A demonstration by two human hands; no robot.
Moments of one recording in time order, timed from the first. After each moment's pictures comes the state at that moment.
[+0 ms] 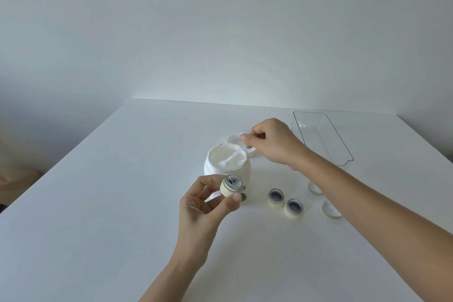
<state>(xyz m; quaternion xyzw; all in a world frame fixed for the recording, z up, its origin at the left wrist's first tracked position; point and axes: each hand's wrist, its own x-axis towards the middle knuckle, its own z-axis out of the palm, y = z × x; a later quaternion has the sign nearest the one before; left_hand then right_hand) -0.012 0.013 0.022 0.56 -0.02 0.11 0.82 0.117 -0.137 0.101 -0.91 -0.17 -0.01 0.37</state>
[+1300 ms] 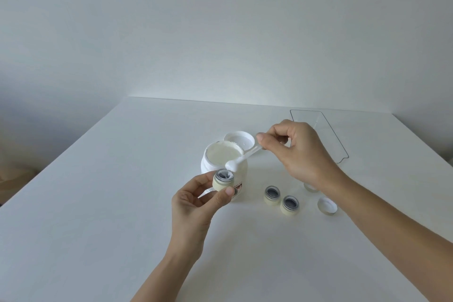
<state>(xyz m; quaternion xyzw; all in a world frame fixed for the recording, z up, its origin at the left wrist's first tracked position) -0.009 0.016 0.022 0.56 0.03 0.11 0.82 0.070 -0.168 0.108 -0.87 -0.18 -0.12 0.45</state>
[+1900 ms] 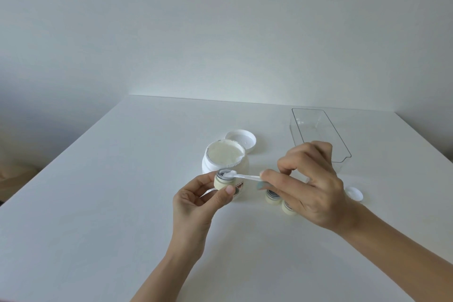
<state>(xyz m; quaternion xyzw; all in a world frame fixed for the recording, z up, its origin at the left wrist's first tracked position) -0.010 0.016 0.021 0.55 0.02 0.11 0.83 0.040 -0.182 0.080 -0.71 -0.47 -0.49 0.17</state>
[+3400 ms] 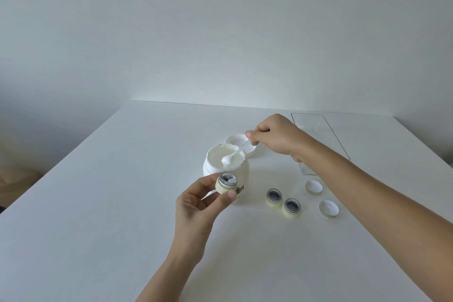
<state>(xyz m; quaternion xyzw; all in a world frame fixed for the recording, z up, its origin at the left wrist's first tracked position) -0.009 0.017 0.020 0.55 0.00 0.10 0.83 0.118 -0.143 0.120 -0.92 -0.11 0.07 0.37</state>
